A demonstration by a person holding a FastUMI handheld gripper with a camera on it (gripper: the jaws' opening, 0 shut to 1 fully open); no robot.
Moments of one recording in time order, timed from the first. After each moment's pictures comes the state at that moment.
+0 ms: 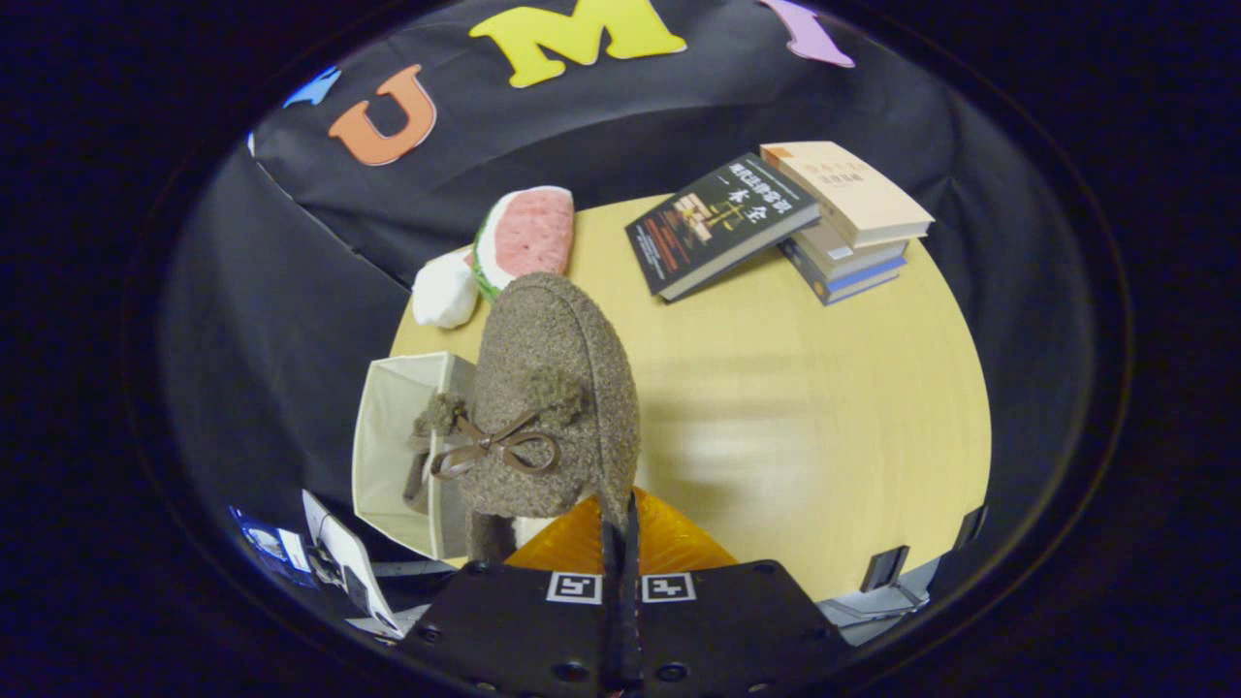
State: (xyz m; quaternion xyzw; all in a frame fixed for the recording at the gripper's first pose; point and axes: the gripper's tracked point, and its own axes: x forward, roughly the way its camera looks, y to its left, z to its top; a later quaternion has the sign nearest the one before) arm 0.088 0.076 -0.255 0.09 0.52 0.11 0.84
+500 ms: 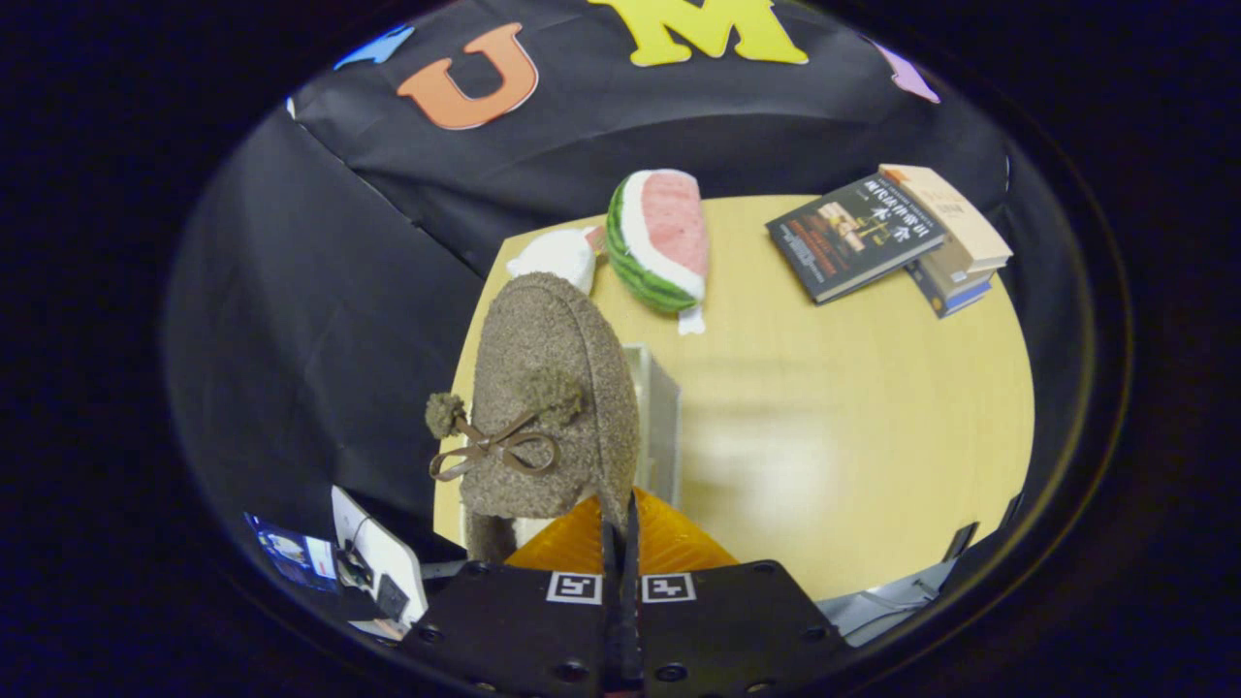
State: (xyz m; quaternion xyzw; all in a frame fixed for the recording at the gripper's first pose) arm 0.070 0.274 -0.256 0.10 0.55 0.14 0.82
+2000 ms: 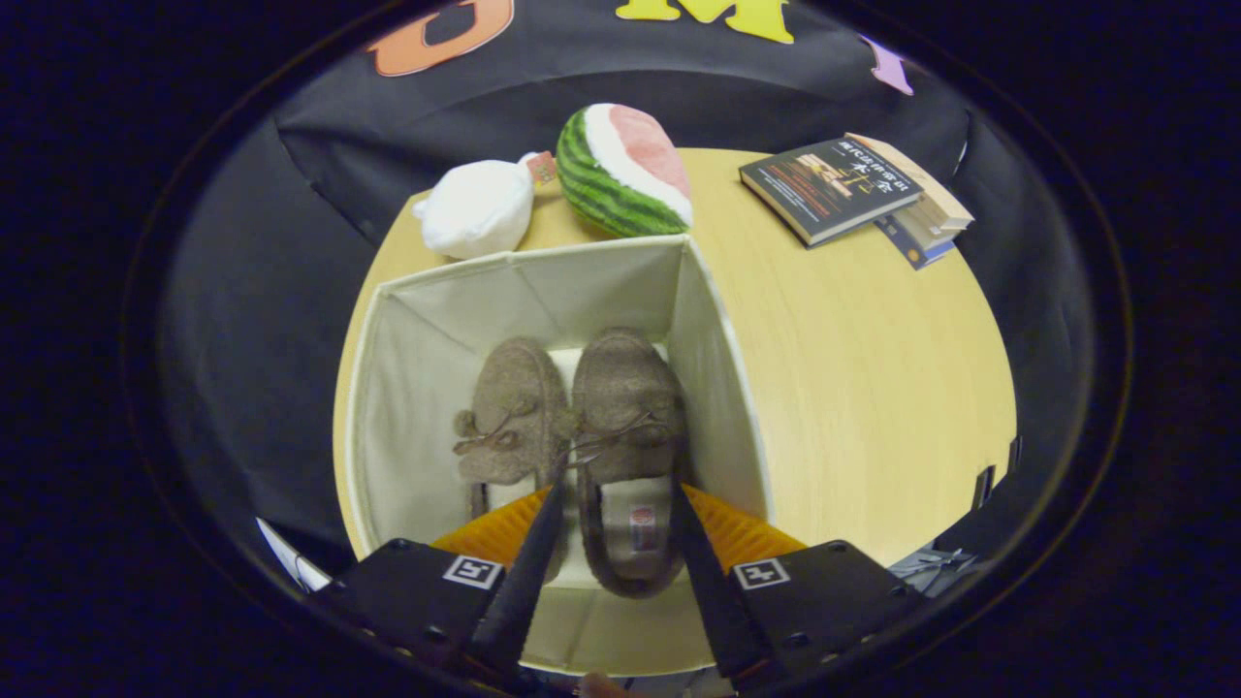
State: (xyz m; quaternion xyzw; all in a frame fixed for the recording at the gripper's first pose) arm 0.076 0.322 -0.359 0.03 0.55 0.01 0.83
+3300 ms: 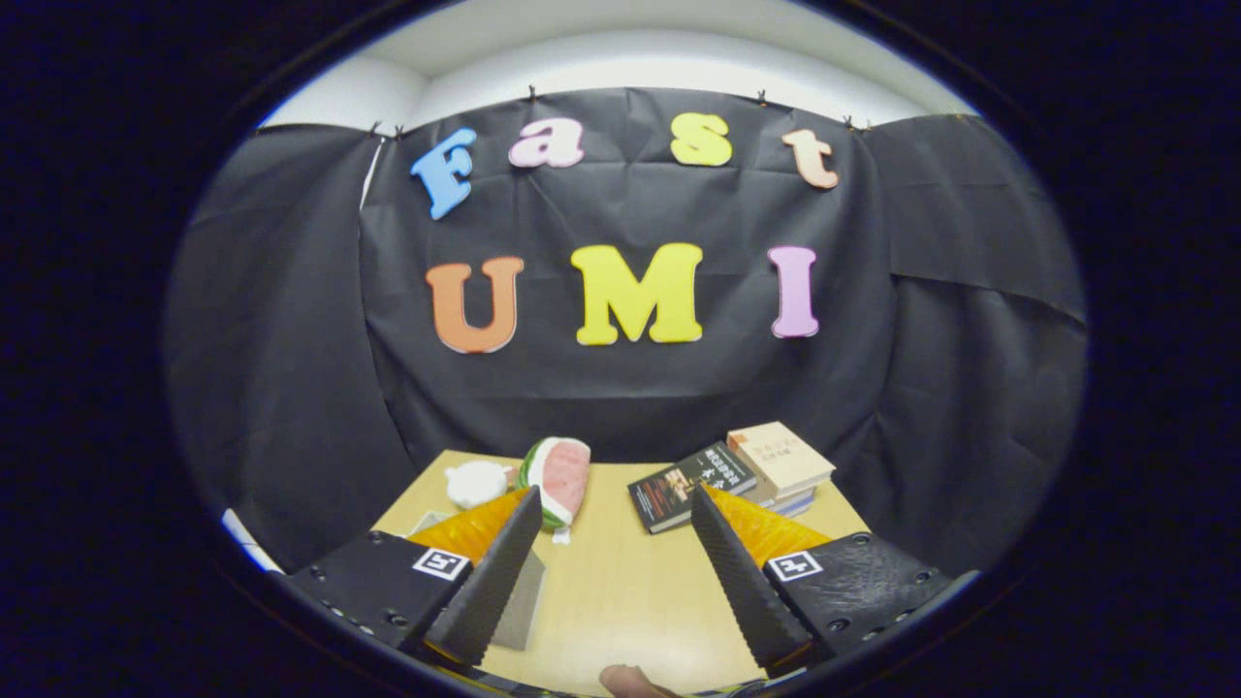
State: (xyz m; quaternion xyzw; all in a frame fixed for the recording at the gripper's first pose) arm 0.012 0.066 -0.032 0.03 0.09 0.05 0.99
